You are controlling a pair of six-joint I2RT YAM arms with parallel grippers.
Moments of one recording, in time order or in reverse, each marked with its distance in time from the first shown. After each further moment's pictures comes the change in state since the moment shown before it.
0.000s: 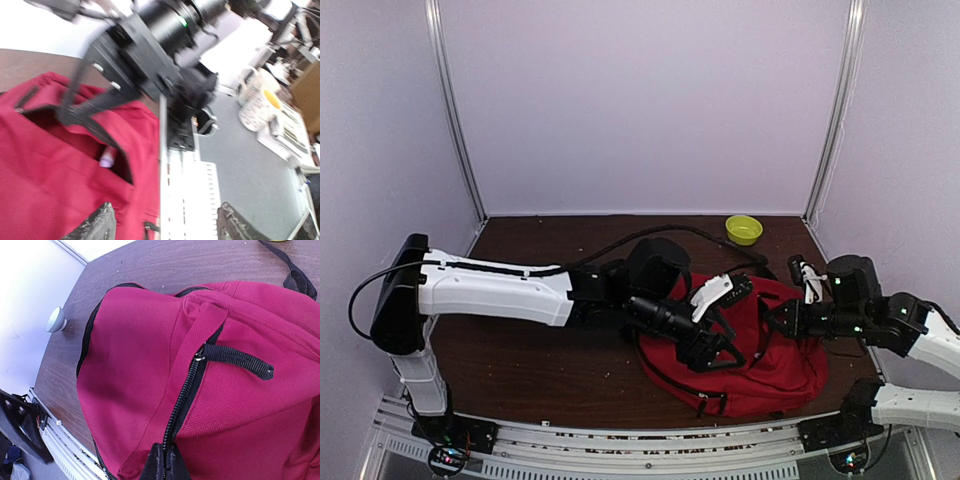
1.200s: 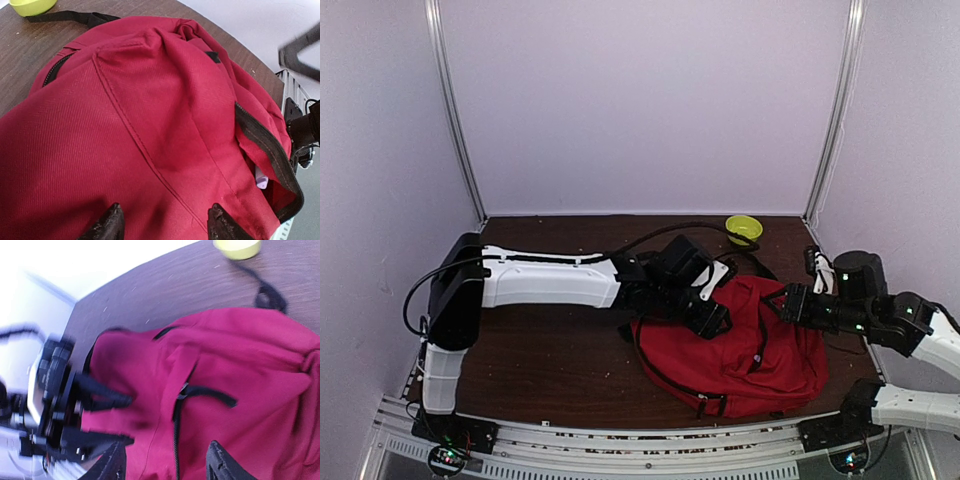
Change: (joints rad) left arm 0.088 0.274 0.293 -0.265 -0.351 -0.163; right arm -0.016 -0.024 0.006 0.029 0.117 0.106
